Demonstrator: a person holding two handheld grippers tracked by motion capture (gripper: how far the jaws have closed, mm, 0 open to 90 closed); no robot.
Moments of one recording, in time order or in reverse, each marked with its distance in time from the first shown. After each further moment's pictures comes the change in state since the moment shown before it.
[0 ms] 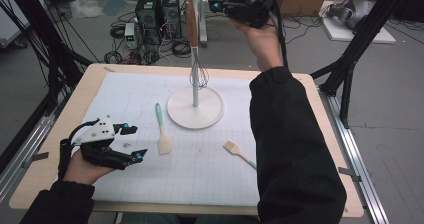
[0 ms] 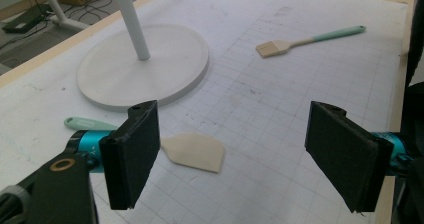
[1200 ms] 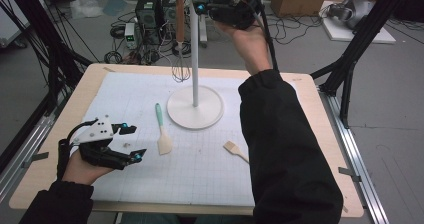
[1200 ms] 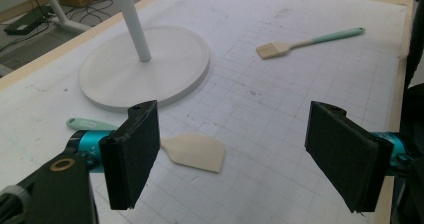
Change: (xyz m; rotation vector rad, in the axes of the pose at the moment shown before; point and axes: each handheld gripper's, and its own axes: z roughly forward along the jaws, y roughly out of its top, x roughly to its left) left arm 0.000 0.000 -0.002 -0.008 0.003 0.000; right arm 0.029 0.013 0.015 0.022 0.007 -0.057
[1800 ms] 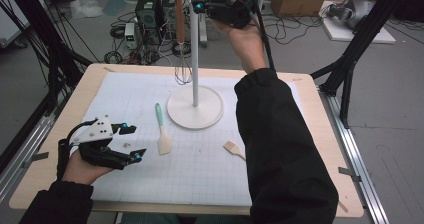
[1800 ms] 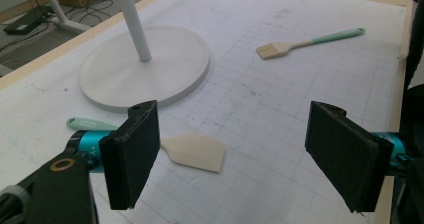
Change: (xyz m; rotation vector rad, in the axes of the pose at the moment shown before) left arm 0.000 0.000 -0.001 -0.004 -0.001 -0.001; right arm -0.001 0.001 0.010 0.010 -0.025 0.007
